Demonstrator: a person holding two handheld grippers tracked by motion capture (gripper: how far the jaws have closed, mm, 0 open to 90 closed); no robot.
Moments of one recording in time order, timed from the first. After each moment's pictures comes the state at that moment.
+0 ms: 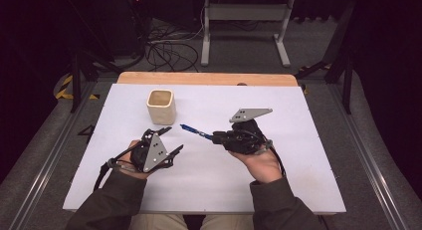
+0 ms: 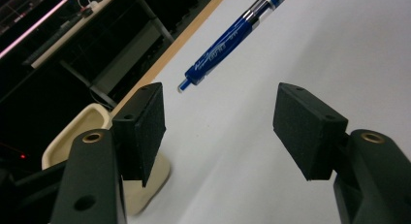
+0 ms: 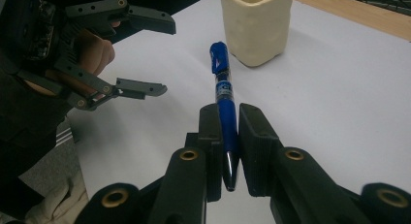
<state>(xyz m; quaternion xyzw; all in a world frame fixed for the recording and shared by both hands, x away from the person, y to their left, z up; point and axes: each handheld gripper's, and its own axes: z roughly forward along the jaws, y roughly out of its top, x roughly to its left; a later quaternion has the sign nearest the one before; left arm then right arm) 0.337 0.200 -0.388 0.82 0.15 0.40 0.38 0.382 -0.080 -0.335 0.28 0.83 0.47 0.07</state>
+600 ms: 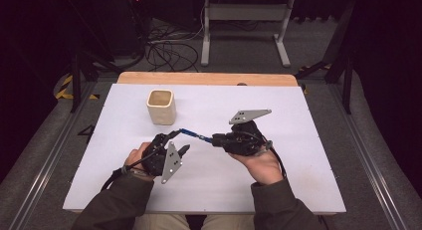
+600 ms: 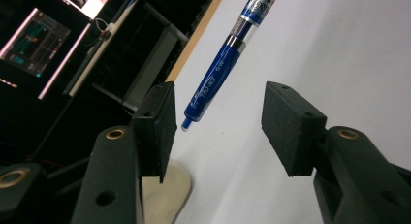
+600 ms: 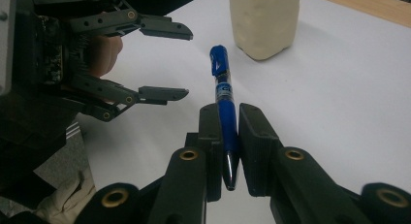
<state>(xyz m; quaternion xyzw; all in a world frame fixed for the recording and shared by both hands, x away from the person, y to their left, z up) 0.329 0.173 -0.397 0.82 0.08 0.48 0.31 0.380 -0.080 -0.338 0.28 0.84 0.47 0.06</state>
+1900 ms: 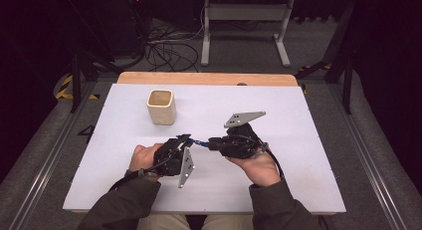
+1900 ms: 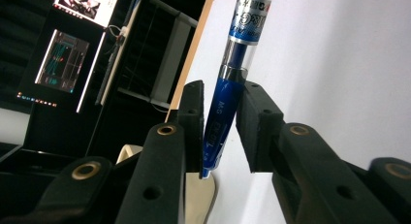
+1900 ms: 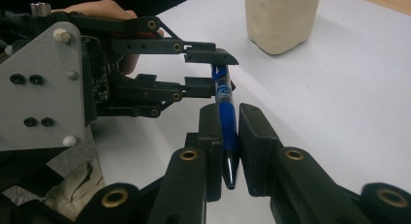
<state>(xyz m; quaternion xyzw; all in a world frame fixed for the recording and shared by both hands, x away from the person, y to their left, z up) 0.336 0.148 -0.411 0.82 0.04 0.52 0.23 0.375 -0.072 -0.340 0.26 0.85 0.46 0.05</state>
